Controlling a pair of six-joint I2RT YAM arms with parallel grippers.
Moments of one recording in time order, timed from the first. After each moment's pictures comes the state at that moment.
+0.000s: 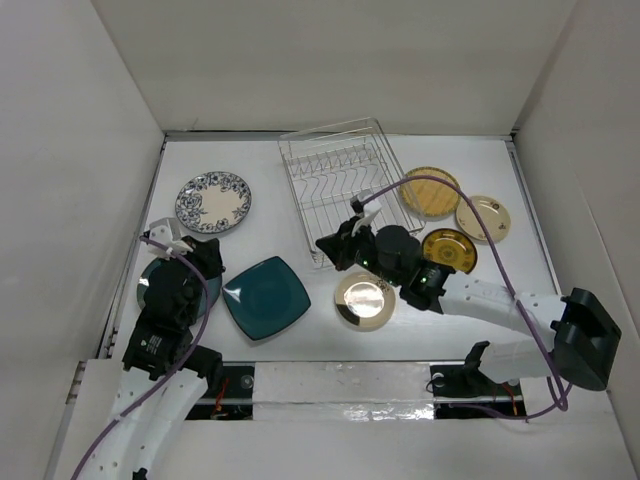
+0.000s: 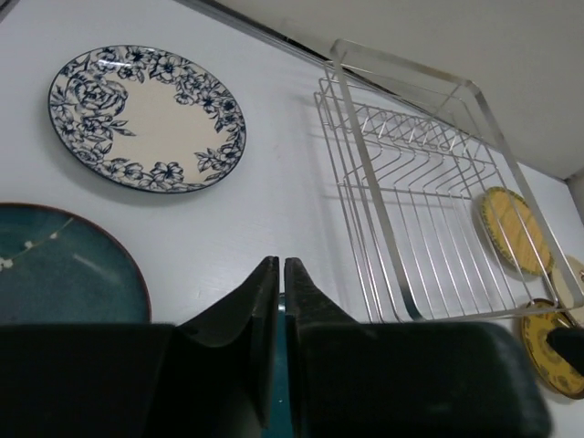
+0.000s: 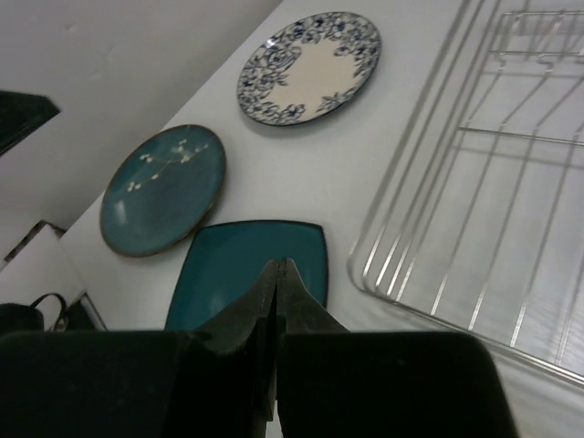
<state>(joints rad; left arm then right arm) -0.32 0.36 0.60 -0.39 -0.30 -0.50 0.95 1.27 0.82 0.32 0.13 0.40</state>
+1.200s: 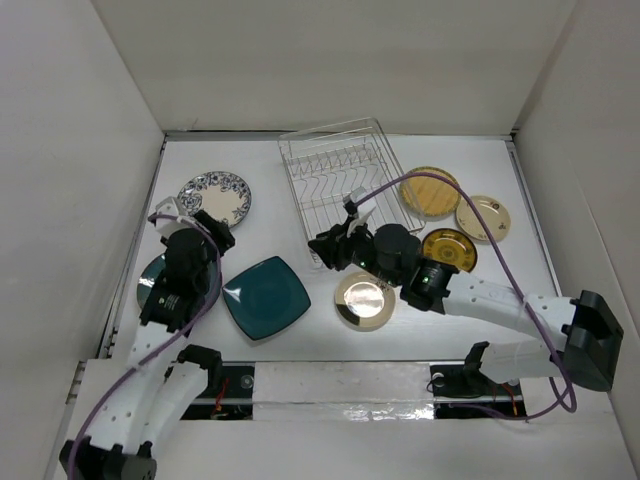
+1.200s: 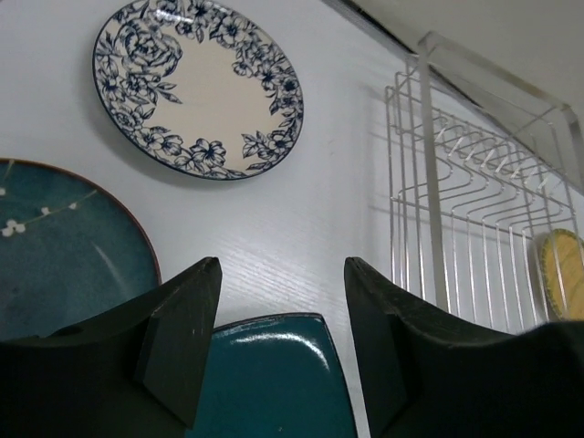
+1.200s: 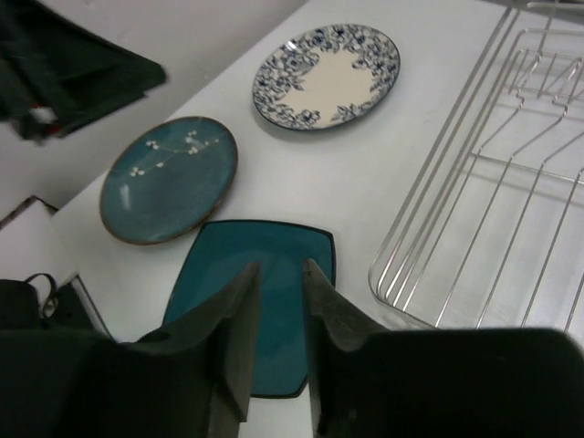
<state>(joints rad) -0.25 0.61 0.63 -0.34 -0.37 -0.61 1.02 1.28 0.89 0.27 0.16 0.29</state>
